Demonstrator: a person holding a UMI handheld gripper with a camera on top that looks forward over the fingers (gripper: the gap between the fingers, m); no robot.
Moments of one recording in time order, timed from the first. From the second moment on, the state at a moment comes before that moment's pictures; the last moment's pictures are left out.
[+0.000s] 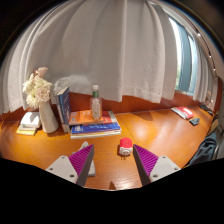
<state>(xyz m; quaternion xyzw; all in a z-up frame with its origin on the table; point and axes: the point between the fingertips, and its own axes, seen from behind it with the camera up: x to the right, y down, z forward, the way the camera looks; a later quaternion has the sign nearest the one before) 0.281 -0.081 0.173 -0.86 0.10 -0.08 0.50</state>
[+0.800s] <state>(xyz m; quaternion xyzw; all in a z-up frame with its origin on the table) -0.080 -0.269 0.210 -0.84 -0.04 0.02 0.53</state>
